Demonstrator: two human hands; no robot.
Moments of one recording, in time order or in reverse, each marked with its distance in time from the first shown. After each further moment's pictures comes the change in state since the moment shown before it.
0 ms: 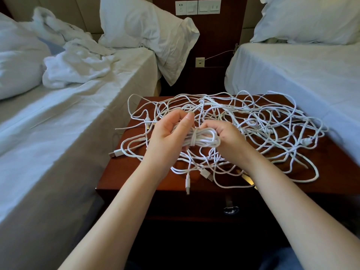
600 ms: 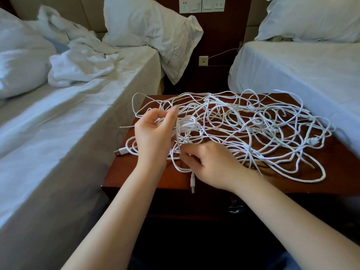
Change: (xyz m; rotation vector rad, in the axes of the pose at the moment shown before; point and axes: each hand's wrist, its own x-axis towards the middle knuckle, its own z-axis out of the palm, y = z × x) left_hand 0.011 -0.014 -0.013 -0.017 0.480 -0.011; right_hand -0.018 -0.009 0.041 -0.494 -0.147 -0.180
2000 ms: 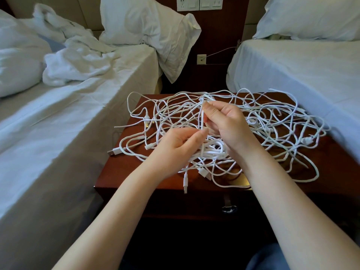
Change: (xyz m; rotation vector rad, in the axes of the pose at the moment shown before) left_hand -0.024 0.018 0.006 0.345 -0.773 0.055; right_hand 0.018 0.015 -0.044 0.929 0.352 0.186
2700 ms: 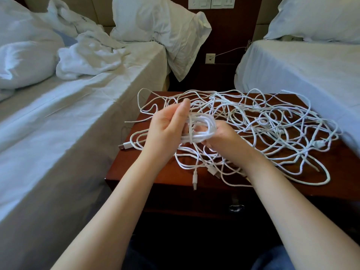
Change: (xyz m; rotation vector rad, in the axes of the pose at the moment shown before) left_hand 0.007 -0.013 -0.017 -0.207 0.441 0.119; right_hand -0.004 0.017 0.011 -0.301 -0.317 0.072
